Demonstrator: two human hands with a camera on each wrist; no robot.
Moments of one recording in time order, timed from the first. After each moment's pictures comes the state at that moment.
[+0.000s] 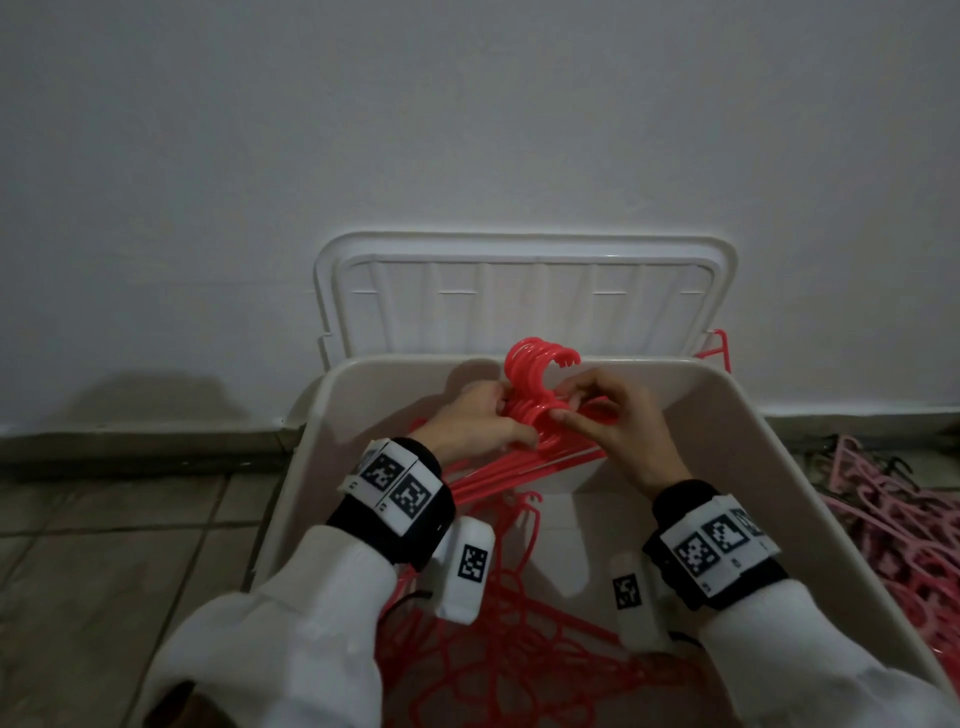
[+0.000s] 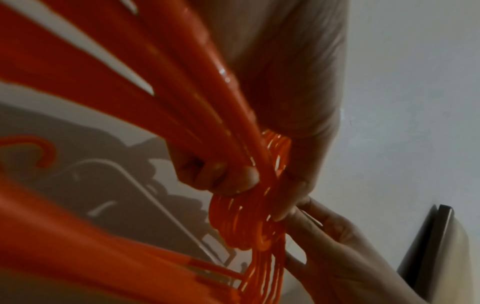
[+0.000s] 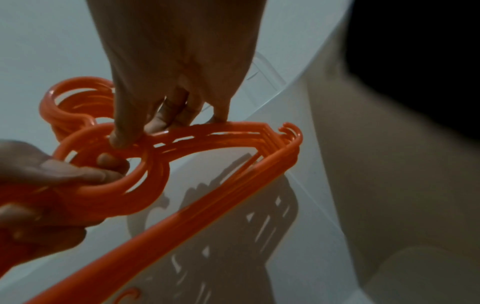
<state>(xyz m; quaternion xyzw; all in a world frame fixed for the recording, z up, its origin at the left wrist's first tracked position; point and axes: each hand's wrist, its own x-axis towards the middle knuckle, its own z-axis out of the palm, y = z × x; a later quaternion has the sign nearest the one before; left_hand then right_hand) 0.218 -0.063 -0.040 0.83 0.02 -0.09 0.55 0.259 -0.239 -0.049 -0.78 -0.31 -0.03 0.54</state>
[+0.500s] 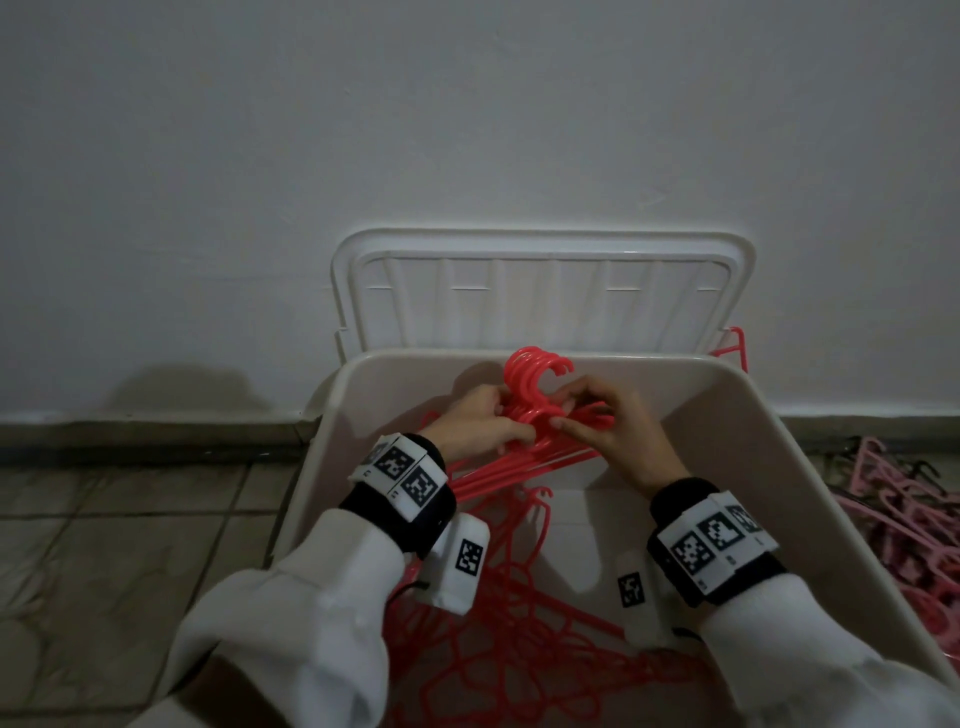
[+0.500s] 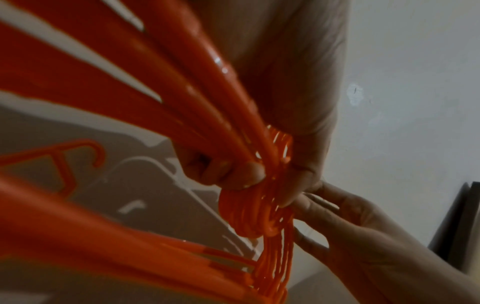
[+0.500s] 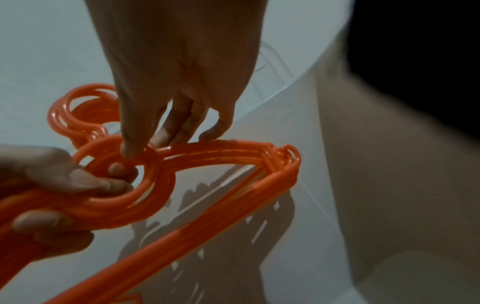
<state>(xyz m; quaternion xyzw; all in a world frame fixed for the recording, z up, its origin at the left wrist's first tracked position) 0.208 -0.060 -0.042 0.82 0.07 -0.10 0.56 0.260 -0.232 -0.058 -0.79 -0.33 0.00 0.52</state>
